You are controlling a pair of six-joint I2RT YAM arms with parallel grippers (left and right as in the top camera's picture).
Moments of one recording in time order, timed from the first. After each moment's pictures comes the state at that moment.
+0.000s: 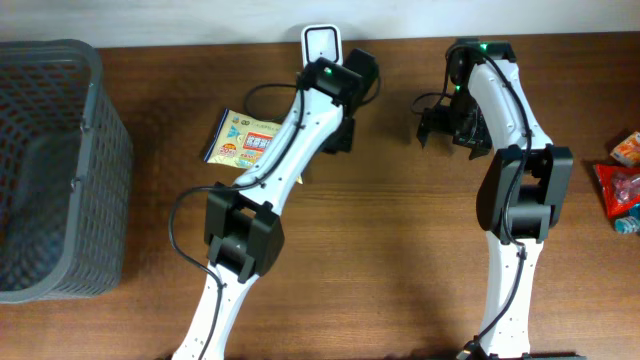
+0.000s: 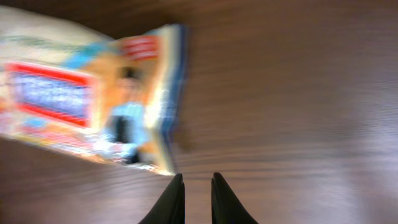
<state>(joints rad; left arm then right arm) -0.58 2.45 2.45 -1.48 -0.18 -0.38 0.00 2.44 2.21 -1.46 -0.01 0.36</state>
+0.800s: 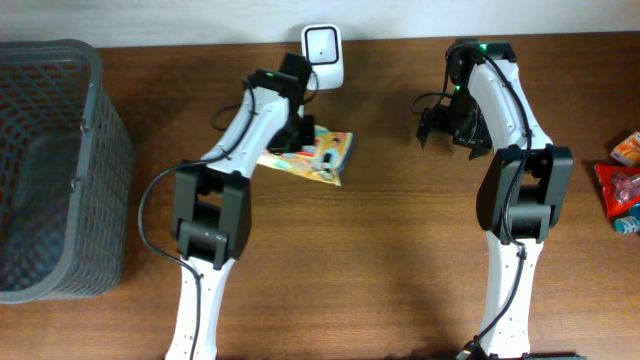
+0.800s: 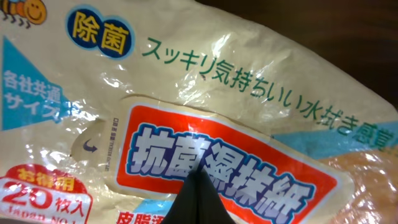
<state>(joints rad) -0.37 2.43 2.12 -1.13 0.06 -0.36 0.00 2.44 2.21 -1.46 -0.01 0.36</state>
